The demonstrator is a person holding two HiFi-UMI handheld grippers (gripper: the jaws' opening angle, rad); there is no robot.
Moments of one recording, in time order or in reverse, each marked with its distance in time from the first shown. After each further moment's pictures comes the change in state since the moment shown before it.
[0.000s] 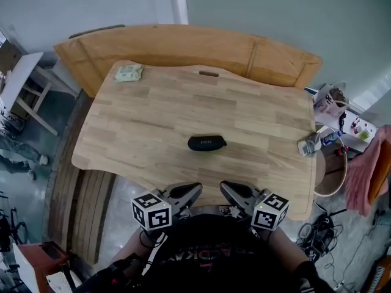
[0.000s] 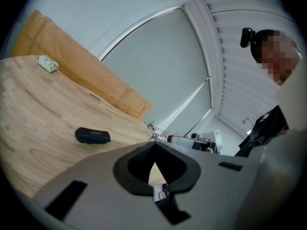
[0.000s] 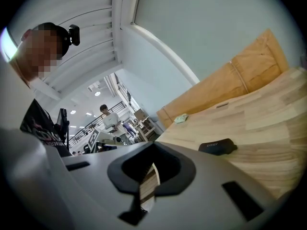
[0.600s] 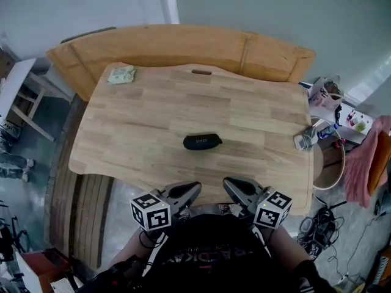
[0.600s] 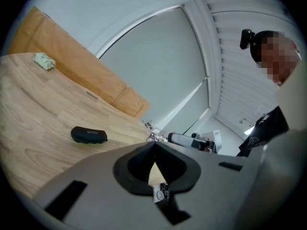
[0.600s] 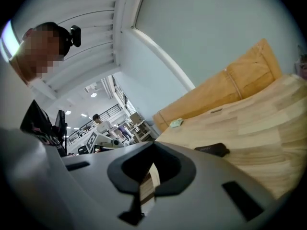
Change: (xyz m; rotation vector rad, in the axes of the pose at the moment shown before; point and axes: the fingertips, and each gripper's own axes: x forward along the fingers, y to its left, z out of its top) left arm 0.004 -0.003 -0.002 0.002 0.011 -0.030; right arm -0.014 -0.006 0.008 -0.017 -0.048 -0.055
